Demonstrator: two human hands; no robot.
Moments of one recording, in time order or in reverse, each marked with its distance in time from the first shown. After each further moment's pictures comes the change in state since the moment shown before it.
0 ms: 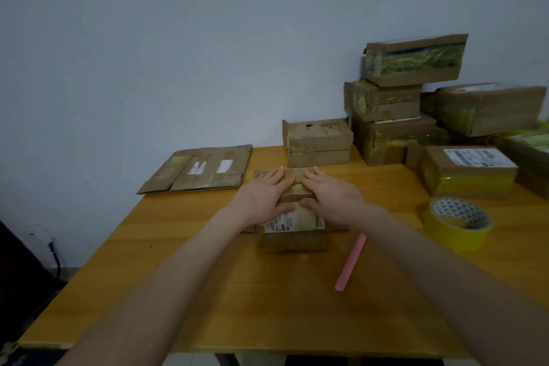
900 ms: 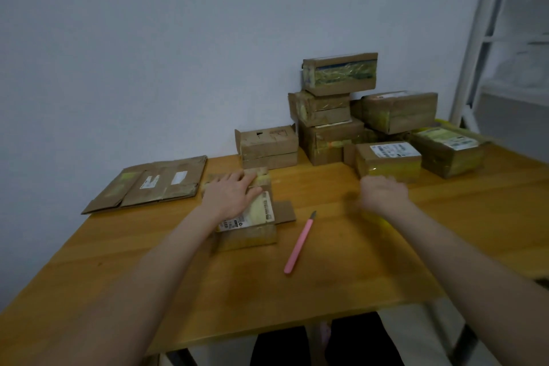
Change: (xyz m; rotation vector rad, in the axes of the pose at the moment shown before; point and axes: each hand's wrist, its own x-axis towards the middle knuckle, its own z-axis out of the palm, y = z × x) left_hand 0.007 0.039 -0.017 -0.023 0.041 -0.130; right_hand -0.096 0.110 -0.028 -0.137 -0.066 0.750
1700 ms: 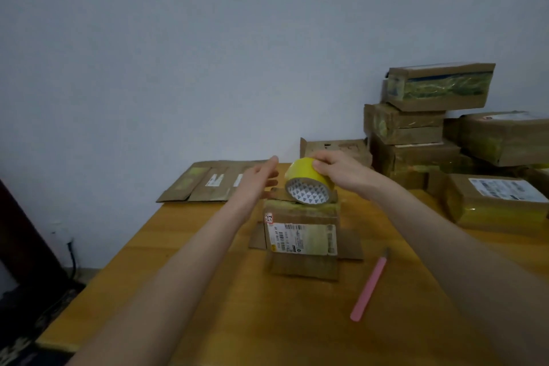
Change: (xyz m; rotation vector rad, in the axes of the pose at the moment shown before) left_hand -0.001 -0.064 -0.024 -1.455 0.258 -0.468; right_hand 0.010 -0.163 -0.077 0.816 -0.097 -0.773
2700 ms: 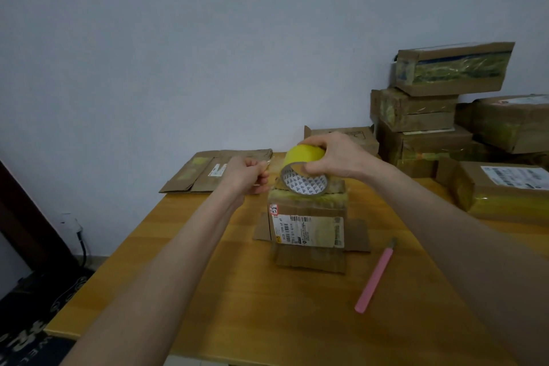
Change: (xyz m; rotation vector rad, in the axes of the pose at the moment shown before) left_hand 0.010 -0.001 -0.017 -0.008 0.127 -0.088; right_hand 0.023 0.006 0.003 -0.126 0.003 -0.111
